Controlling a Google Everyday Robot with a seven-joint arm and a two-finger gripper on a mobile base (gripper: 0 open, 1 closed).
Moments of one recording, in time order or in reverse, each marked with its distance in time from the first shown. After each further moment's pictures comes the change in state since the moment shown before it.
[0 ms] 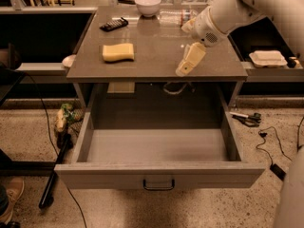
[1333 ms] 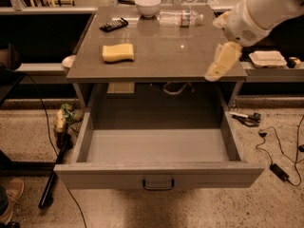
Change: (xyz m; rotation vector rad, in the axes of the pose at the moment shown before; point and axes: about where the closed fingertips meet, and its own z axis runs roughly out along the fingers) arm 0.030 0.042 -0.089 0.084 0.152 0.012
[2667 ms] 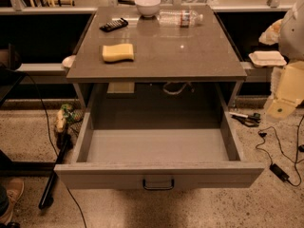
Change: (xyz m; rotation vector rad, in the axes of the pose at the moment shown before) arm 0.030 0.130 -0.127 -0.069 0.310 0.039
